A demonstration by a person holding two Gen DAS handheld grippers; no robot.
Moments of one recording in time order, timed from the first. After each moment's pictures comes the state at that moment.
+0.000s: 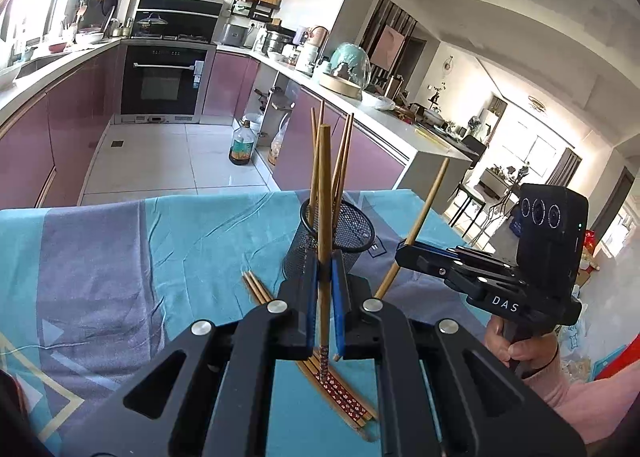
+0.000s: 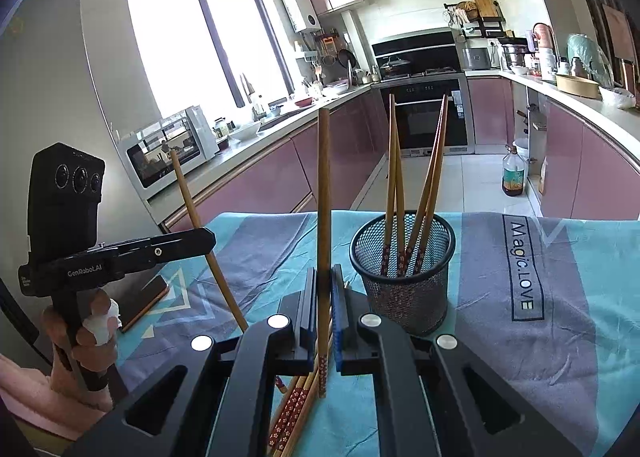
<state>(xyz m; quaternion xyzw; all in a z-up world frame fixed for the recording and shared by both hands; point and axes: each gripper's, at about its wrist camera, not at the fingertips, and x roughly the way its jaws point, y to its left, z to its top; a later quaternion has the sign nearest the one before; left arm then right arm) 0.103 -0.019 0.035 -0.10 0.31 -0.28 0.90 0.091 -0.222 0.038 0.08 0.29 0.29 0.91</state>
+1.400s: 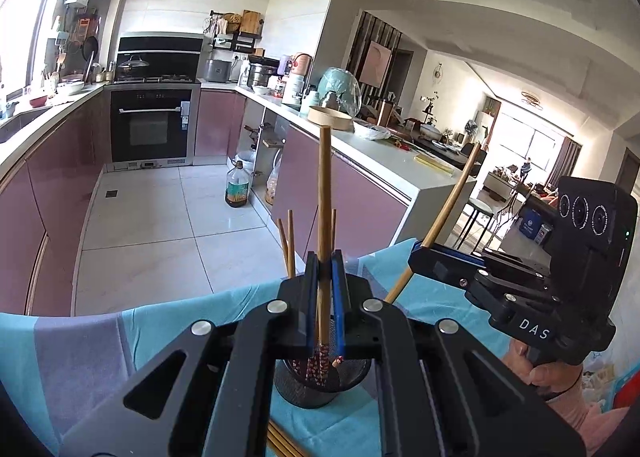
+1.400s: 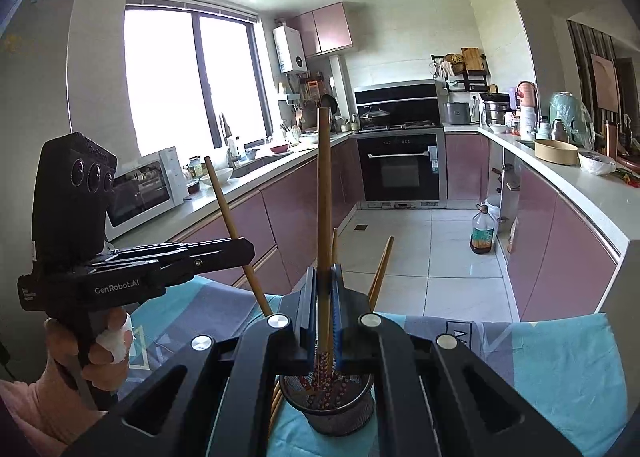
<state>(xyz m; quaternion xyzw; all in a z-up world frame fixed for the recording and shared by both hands) 0.182 -0.089 0.107 -0.05 0.26 -0.29 0.92 0.151 -0.254 0.100 0.04 0.22 0.24 0.94</state>
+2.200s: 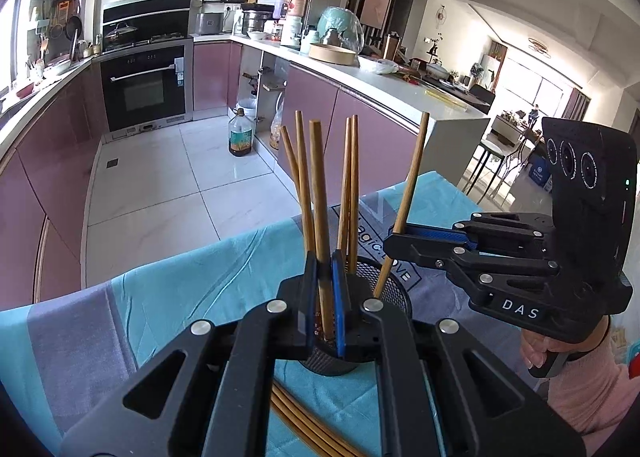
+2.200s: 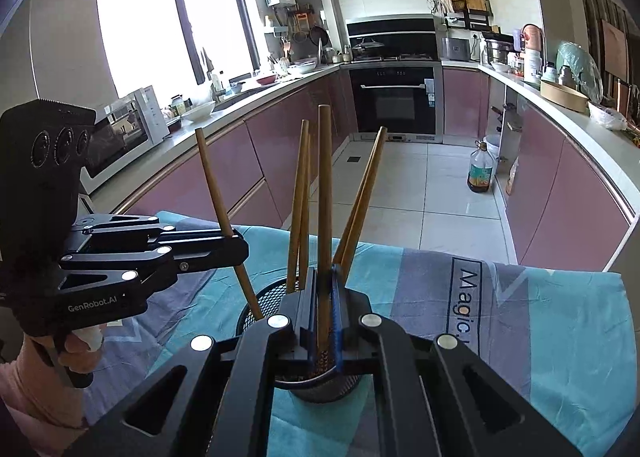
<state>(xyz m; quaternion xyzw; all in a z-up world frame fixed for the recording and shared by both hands) 0.227 -0.108 0.049 0.01 0.35 -0.29 0.89 0.188 -0.235 0.046 0.02 0.34 0.23 0.91</state>
